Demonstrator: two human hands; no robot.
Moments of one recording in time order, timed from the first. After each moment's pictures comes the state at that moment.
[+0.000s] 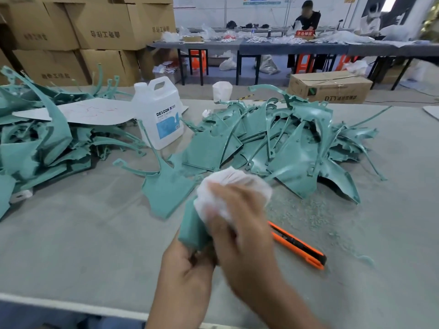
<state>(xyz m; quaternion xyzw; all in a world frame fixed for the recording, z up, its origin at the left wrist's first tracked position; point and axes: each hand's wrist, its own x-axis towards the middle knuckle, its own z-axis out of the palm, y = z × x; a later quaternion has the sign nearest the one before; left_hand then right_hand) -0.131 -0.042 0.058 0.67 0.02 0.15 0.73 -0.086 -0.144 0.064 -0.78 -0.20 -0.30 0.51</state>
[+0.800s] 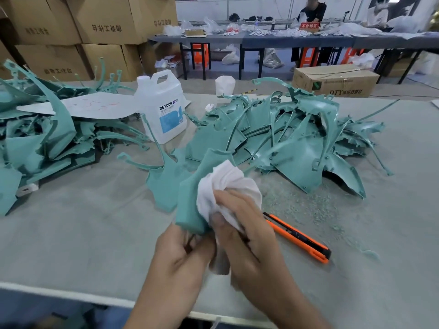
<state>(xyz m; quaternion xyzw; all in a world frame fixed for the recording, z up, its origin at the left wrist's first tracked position) -0.131 -0.024 0.063 0.67 -0.07 0.11 0.73 -0.103 -0.148 0.062 -0.72 -0.28 -0.20 0.61</state>
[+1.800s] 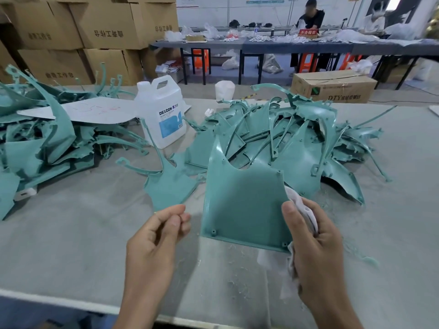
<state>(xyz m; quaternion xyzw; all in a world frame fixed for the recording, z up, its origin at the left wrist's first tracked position) -0.108 0.002 0.044 0.66 0.11 0.20 0.71 -0.095 -0.212 0.053 -0.65 0.00 -0.18 0.74</state>
